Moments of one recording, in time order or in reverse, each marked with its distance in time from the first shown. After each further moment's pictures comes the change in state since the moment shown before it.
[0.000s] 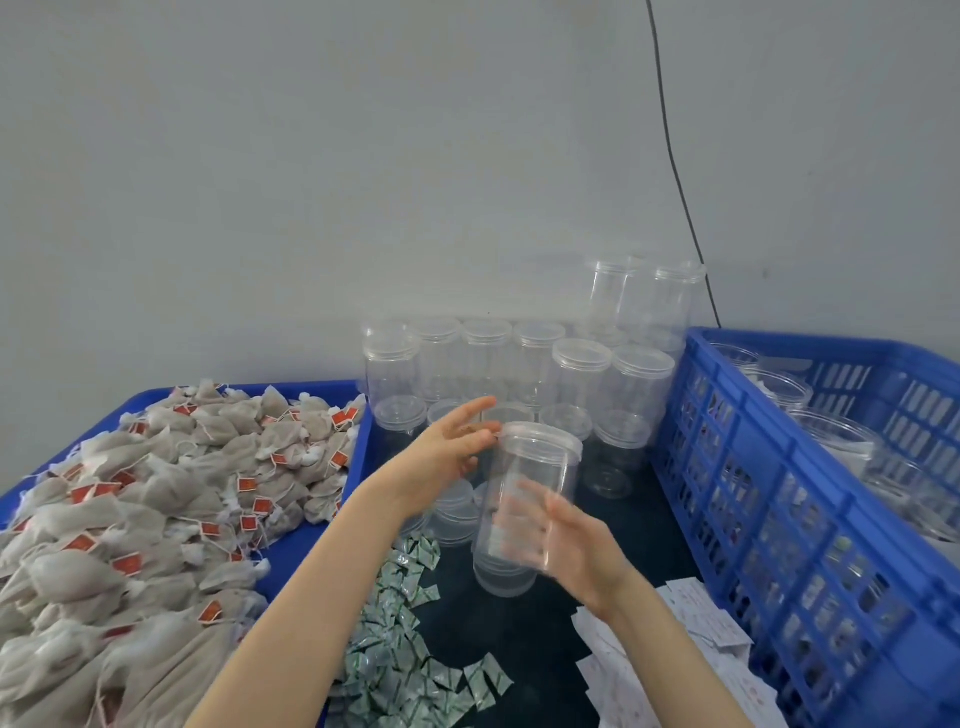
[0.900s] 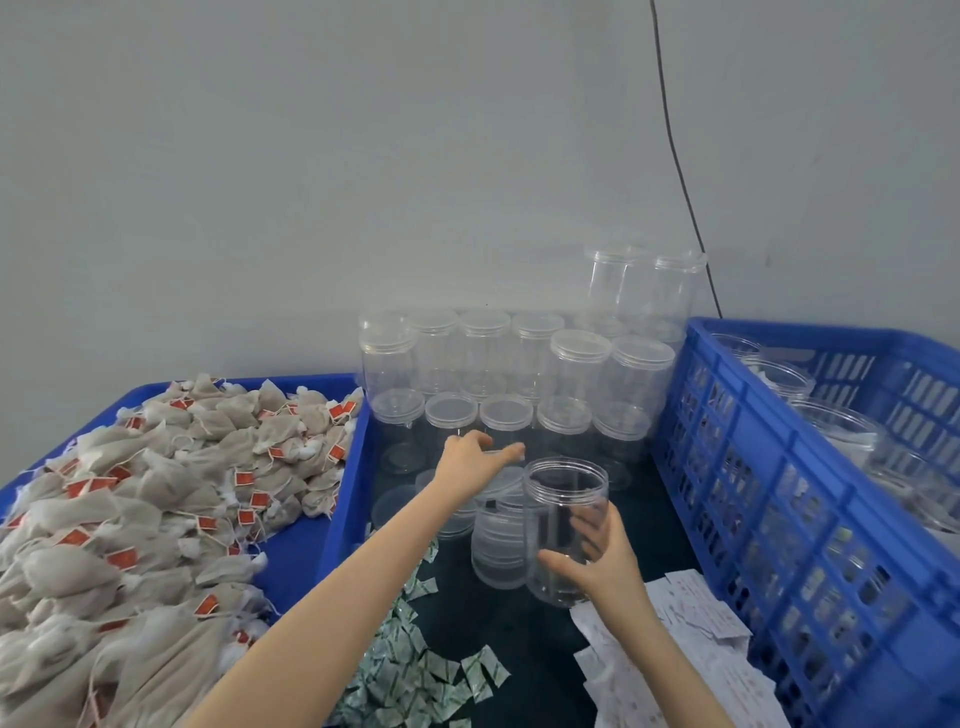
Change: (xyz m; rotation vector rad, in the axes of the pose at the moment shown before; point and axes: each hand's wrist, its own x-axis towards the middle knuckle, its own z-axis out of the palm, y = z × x) left_hand 0.056 -0.056 0.013 0.750 0.378 -0.216; right_hand -0.018 0.034 -0.041 -0.654 0.465 -0.218
